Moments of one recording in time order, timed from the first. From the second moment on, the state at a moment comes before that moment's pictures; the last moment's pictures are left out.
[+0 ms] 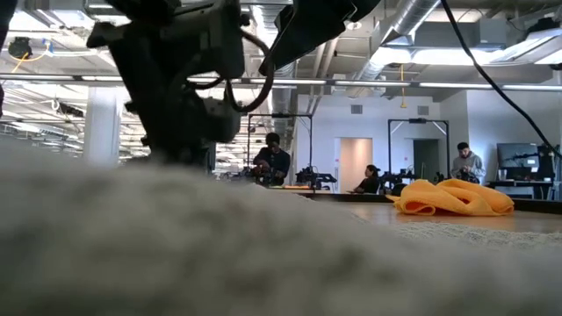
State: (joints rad) left arm -0.24 1.84 1.01 -0.59 -0.60 0.01; right arm 0.21 1.81 1.48 -0.54 0.13 -0.24
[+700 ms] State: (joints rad) left arm -0.31 1.83 1.27 -1.12 -0.54 -0.15; right arm 0.19 1.80 1.48 -0.66 0.13 -0.24
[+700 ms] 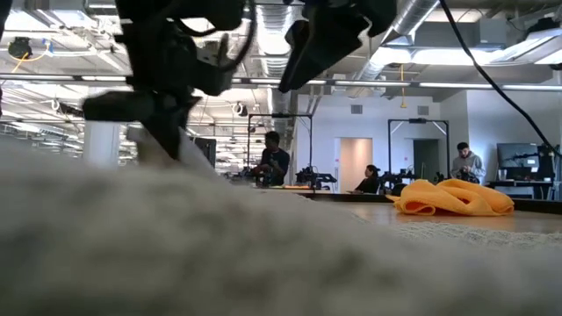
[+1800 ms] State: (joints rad) left arm -0.80 1.59 1.35 -1.48 -0.32 -0.97; right arm 0.18 1.71 1.48 -0.71 0.13 -0.18
